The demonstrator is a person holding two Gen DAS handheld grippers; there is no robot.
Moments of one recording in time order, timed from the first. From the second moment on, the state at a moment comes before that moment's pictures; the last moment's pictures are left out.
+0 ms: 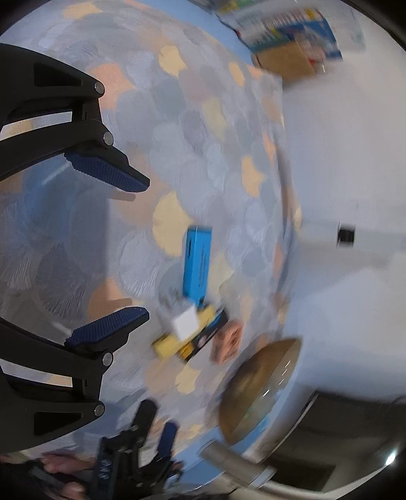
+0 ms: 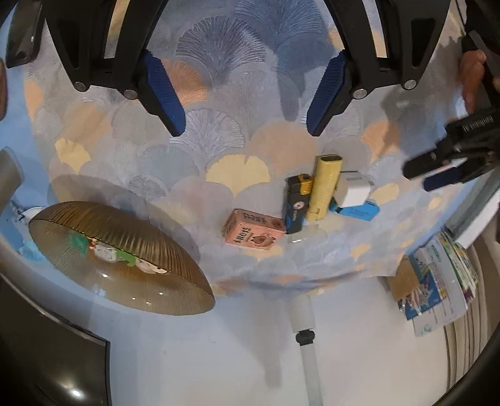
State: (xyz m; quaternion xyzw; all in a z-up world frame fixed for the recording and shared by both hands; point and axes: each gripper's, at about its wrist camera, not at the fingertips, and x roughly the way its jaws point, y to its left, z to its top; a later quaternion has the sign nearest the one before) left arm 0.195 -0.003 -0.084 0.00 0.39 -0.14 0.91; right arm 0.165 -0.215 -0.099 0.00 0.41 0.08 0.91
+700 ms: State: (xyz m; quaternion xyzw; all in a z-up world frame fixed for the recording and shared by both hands) left arm 0.244 -0.063 -0.090 0.14 0.41 -0.32 0.84; right arm 0.239 -0.166 -0.102 -0.05 0.47 0.12 0.87
